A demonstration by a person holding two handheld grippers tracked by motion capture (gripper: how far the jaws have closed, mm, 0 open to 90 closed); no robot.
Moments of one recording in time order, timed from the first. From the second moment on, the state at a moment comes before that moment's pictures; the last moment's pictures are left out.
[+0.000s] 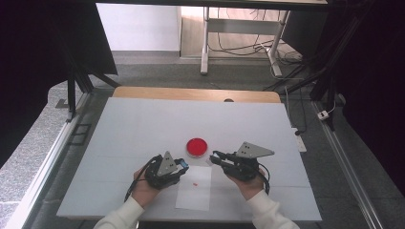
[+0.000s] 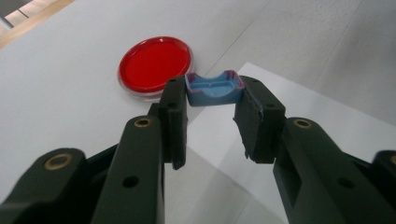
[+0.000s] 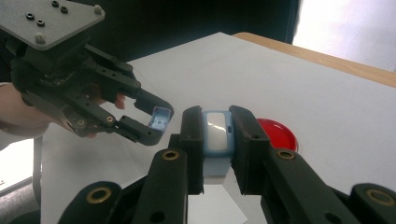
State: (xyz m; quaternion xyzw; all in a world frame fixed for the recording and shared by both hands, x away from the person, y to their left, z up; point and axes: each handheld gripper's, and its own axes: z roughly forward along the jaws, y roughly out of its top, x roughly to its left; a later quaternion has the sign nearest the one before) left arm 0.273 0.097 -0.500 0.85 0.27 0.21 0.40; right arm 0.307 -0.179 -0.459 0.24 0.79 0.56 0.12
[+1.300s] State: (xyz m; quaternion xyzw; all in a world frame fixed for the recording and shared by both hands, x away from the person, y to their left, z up) left arm 0.275 0.063 -0.508 0.86 0.25 0.20 0.41; right arm 0.305 -0.171 -0.459 0.23 0.78 0.56 0.12
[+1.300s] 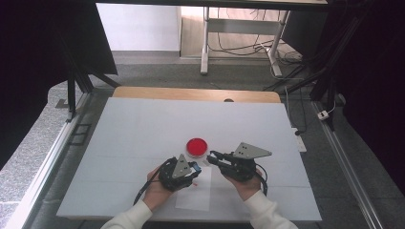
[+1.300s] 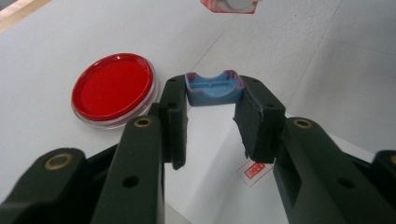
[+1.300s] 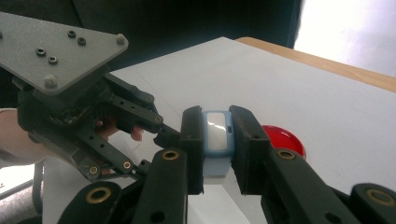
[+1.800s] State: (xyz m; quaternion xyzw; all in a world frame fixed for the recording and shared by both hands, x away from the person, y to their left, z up) left arm 0.274 0.058 -0.509 0.86 0.24 0.21 0.40; right arm 0.300 -0.158 -0.463 0.24 0.78 0.56 0.12
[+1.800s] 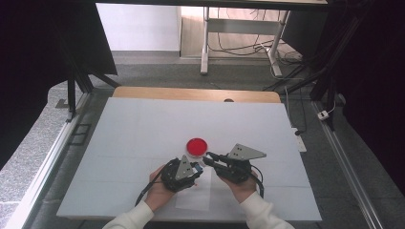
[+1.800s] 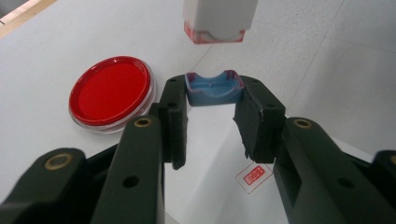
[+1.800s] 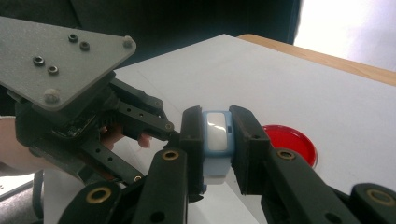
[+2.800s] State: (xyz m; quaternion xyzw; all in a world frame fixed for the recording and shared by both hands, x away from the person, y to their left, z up) left arm 0.272 0.059 -0.508 0.86 0.24 0.22 0.40; right arm 0.295 -0.144 -0.471 0.27 0.78 0.55 0.12
